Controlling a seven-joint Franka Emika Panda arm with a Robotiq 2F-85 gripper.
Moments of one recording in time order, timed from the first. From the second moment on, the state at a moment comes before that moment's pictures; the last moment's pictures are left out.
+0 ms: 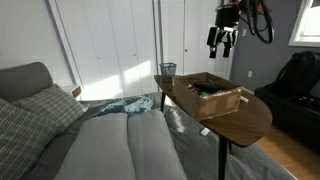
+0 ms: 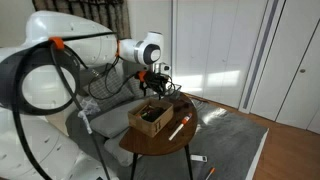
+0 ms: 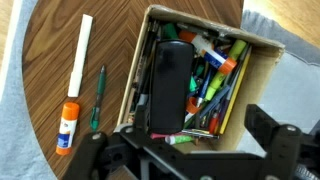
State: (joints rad) arm 0.10 -0.33 0.01 -2.13 0.09 1.83 -0.17
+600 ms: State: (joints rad) arm 0.03 -0.33 0.01 -2.10 0.08 2.03 -0.03
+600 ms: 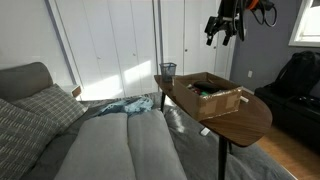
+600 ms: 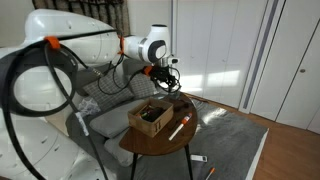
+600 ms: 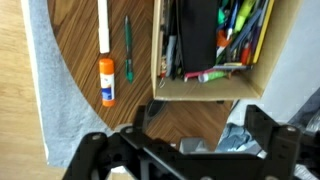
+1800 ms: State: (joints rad) arm -0.02 0.08 -0.06 -1.62 0.14 1.98 -0.03
